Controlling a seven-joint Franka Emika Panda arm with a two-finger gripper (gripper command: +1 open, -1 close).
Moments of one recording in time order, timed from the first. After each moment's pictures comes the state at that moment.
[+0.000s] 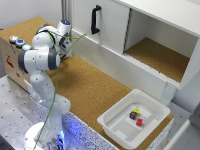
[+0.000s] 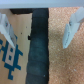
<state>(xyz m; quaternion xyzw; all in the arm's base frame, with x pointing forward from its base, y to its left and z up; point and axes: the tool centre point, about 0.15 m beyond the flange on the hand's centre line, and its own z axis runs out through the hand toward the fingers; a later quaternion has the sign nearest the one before) 0.344 0.350 0.323 -0.99 -0.03 0.02 0.15</state>
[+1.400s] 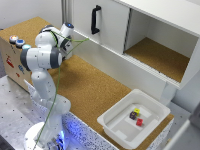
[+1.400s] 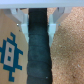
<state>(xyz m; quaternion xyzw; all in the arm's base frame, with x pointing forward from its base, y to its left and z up) 0.350 0.351 0.306 -0.98 -0.01 0.05 0.17</state>
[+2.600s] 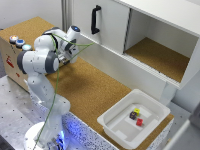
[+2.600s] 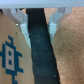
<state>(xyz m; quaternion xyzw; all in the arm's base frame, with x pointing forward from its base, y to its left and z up) 0.351 0.252 0.307 -0.98 0.06 0.06 0.17</state>
